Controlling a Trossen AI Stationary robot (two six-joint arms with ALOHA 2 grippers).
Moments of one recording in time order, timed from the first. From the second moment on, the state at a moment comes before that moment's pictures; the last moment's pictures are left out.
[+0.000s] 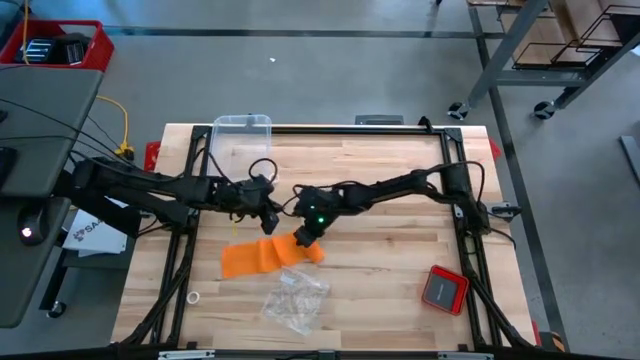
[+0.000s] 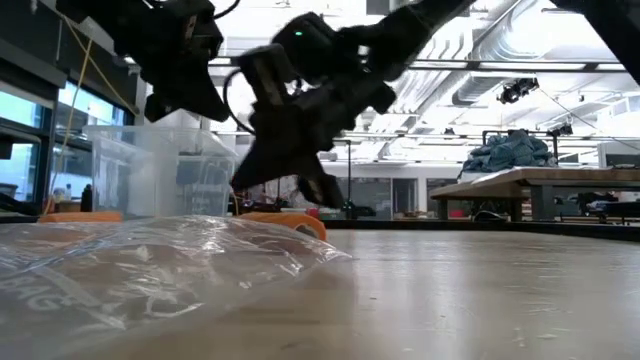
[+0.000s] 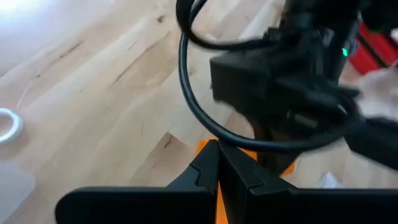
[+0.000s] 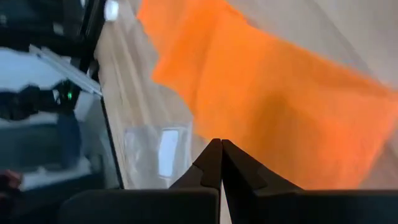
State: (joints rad) left arm -0.05 1.12 0.71 -0.33 -0.22 -0.67; right arm -0.02 2.15 1.45 -0.11 -0.49 0.80
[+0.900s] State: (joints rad) left arm -0.05 1.04 0.71 -0.40 -0.37 -0.68; right arm -0.16 2.20 1.57 -0.48 -0.31 0.63
